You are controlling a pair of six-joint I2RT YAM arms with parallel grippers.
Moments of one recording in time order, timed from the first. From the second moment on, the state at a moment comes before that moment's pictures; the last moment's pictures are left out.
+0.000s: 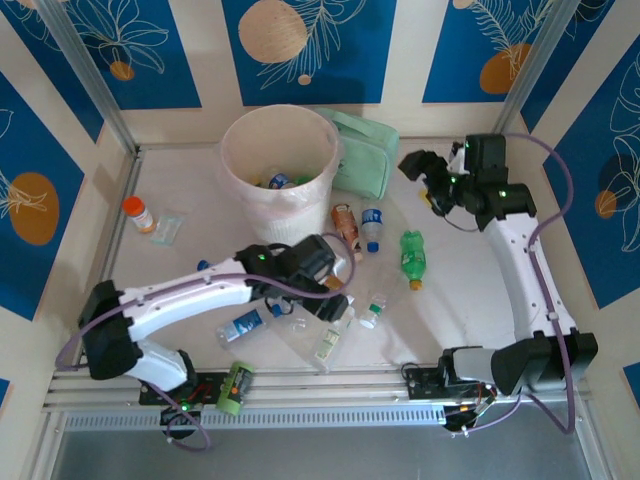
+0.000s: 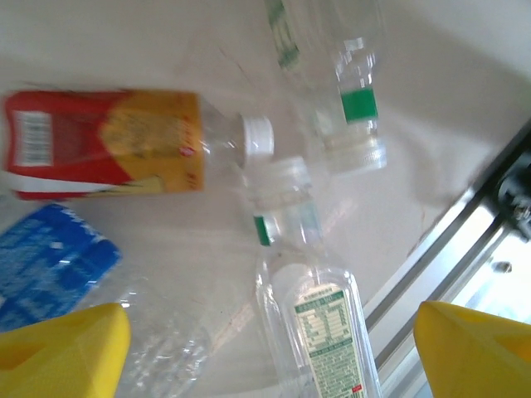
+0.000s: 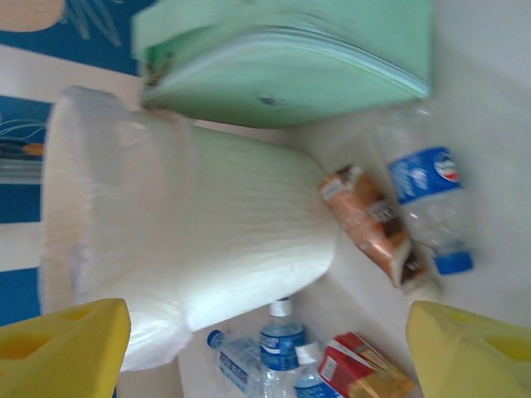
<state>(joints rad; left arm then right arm) -1.11 1.49 1.21 -0.81 0.06 -0.39 0.06 1.26 1.34 -0.81 -0.44 0.85</state>
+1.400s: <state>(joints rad) -1.21 1.91 1.40 -0.98 0.08 -0.40 -0.18 1.14 1.09 -0.82 -0.56 0.84</state>
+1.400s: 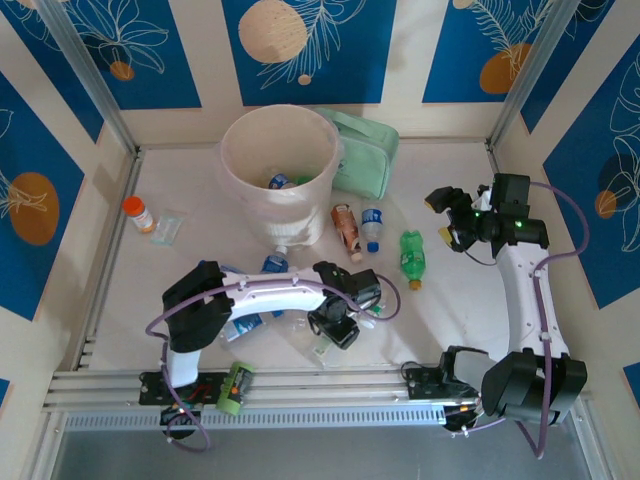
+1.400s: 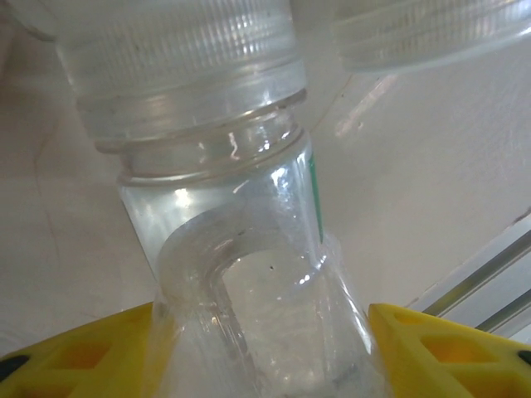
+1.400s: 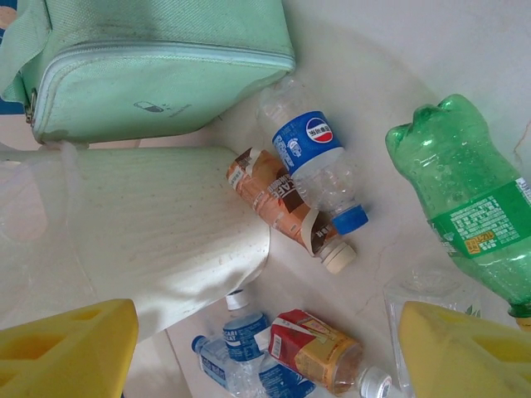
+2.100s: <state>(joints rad) -1.21 1.73 1.82 -1.14 -0.03 -0.40 -0.22 1.14 1.09 -0.84 -0.57 0.82</state>
